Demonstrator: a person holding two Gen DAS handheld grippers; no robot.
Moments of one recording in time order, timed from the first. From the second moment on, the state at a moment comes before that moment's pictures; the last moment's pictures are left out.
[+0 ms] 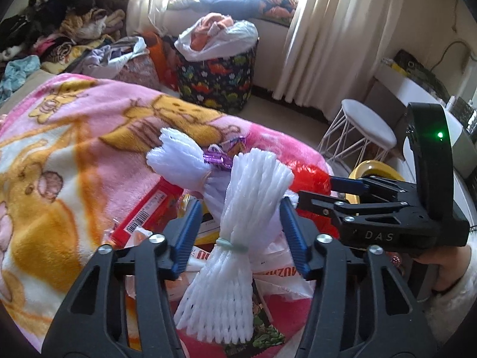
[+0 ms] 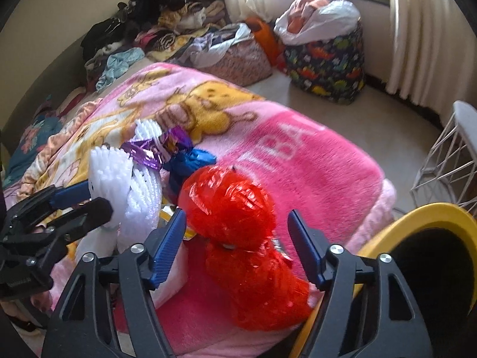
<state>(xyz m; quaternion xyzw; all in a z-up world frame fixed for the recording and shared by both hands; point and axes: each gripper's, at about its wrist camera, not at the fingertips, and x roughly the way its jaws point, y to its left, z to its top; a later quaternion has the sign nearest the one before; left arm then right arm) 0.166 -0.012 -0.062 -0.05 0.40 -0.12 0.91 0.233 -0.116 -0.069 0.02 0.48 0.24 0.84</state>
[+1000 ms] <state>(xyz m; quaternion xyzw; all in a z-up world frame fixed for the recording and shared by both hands) 0.123 -0.024 0.017 -0.12 0.30 -0.14 0.93 0.161 -0.211 0.012 0.17 0.35 0.24 0.89</state>
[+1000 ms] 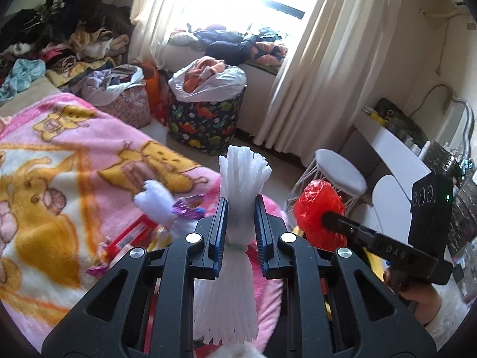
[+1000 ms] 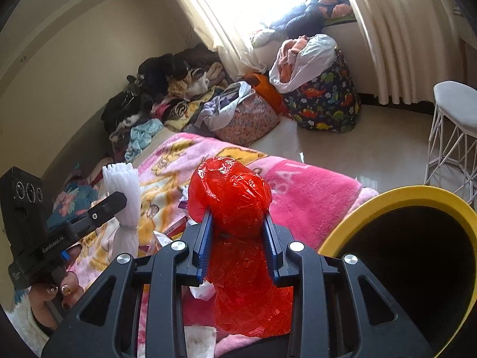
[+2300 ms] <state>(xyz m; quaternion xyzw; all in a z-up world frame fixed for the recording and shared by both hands) 0.146 -0.173 -0.017 -0.08 0.33 -0.25 0.90 0.118 -0.331 -0.015 0.22 0.34 0.10 0.91</state>
